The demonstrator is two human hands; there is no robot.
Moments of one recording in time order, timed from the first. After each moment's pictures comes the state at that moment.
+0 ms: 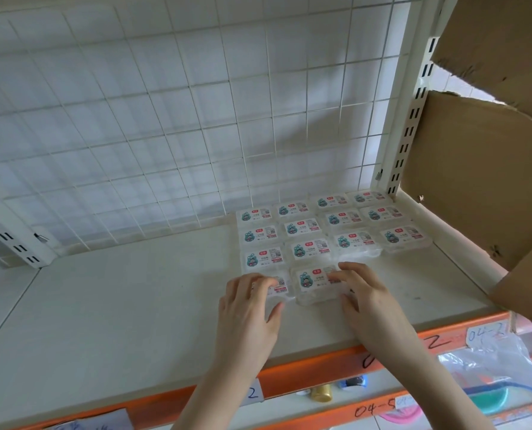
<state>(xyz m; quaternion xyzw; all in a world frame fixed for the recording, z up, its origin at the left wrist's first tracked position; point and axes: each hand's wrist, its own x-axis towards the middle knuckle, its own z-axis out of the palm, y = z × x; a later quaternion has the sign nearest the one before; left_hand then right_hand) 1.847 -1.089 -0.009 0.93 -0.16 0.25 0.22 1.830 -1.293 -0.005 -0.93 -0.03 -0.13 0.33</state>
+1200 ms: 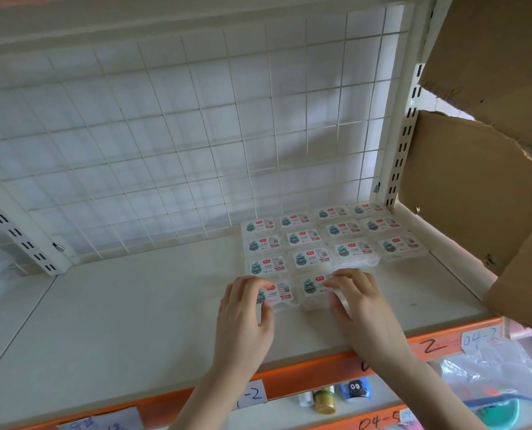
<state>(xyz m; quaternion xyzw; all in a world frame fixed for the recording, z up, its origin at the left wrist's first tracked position) 1.841 -1.081 0.002 0.90 -0.16 0.28 0.31 1.830 -1.283 -0.007 -0.93 -0.07 -0.25 0.27</state>
